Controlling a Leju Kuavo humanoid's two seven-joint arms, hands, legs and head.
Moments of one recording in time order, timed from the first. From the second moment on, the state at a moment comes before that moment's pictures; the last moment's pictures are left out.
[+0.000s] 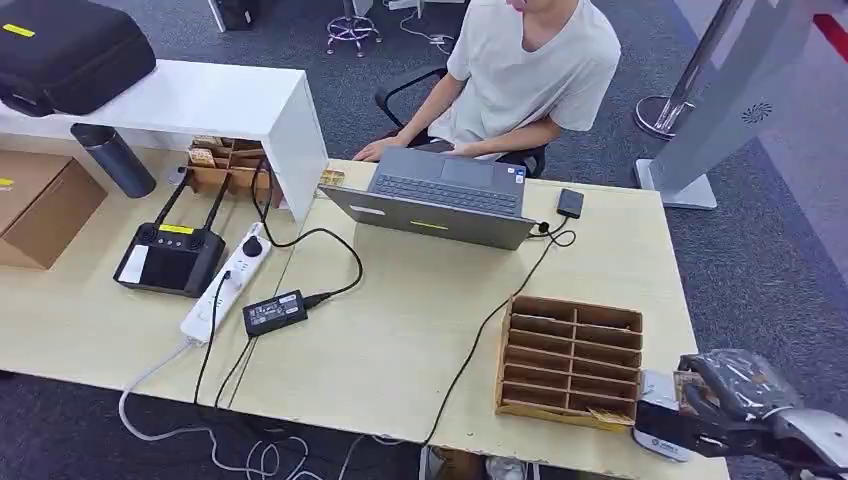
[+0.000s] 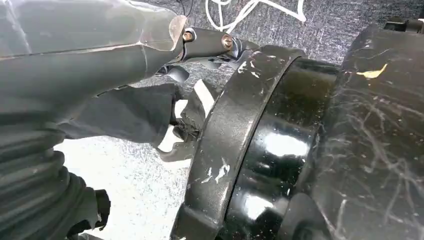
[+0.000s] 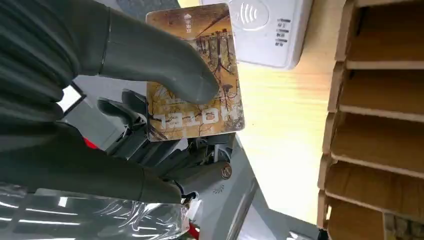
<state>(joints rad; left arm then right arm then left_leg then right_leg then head) 0.00 0.07 -0.92 -0.26 -0.26 0.14 -0.12 -0.02 -0.90 0.38 -1.72 0.67 0.18 0.16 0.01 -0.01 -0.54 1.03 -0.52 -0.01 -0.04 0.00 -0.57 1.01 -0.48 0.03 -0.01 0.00</state>
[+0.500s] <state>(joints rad) 0.00 0.07 -0.92 -0.26 -0.26 0.13 -0.12 0.01 -0.89 0.36 -1.72 0.66 0.18 0.16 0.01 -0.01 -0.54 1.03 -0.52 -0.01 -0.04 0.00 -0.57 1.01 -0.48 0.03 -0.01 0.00</state>
